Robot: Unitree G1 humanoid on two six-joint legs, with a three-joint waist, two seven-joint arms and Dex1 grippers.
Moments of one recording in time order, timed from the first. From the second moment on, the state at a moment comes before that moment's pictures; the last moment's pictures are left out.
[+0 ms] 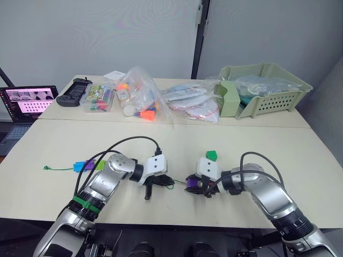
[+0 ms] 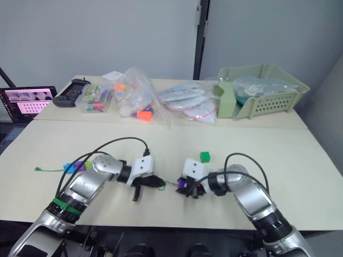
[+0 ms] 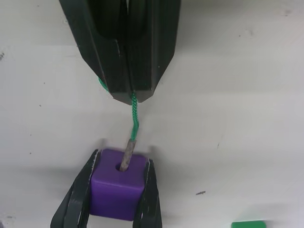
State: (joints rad) left arm -0.55 0.53 -0.38 0.11 -0.10 0.28 -1.21; right arm -0.41 -0.60 0.35 -0.23 0.12 0.56 1.05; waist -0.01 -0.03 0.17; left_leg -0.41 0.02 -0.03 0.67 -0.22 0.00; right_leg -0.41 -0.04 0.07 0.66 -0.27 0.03
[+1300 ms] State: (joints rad) left arm -0.63 0.53 -0.44 0.01 -0.04 0.35 -1.24; right arm -0.39 -0.63 0.32 -0.30 0.17 0.62 1.02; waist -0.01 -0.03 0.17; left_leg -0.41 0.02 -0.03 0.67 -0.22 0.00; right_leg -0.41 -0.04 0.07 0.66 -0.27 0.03
